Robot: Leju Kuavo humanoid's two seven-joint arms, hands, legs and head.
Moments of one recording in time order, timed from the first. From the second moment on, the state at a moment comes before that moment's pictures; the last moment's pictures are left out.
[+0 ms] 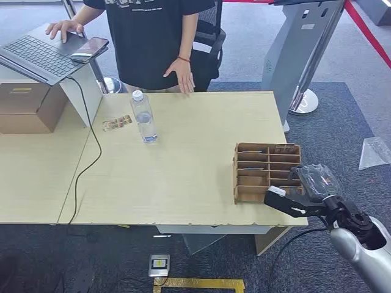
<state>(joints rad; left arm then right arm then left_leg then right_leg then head) -0.08 0.11 -0.46 -0.21 0.23 0.38 -0.12 -0.22 -0.52 0.46 -1.58 0.84 0.08 -0.20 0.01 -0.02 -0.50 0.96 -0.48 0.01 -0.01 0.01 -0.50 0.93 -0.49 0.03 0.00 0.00</state>
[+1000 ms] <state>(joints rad) -0.08 0.11 -0.46 -0.21 0.23 0.38 -0.13 -0.22 -0.52 0.51 -1.56 0.89 0.08 -0.18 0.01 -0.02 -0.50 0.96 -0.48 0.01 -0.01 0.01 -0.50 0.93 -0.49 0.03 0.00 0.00</state>
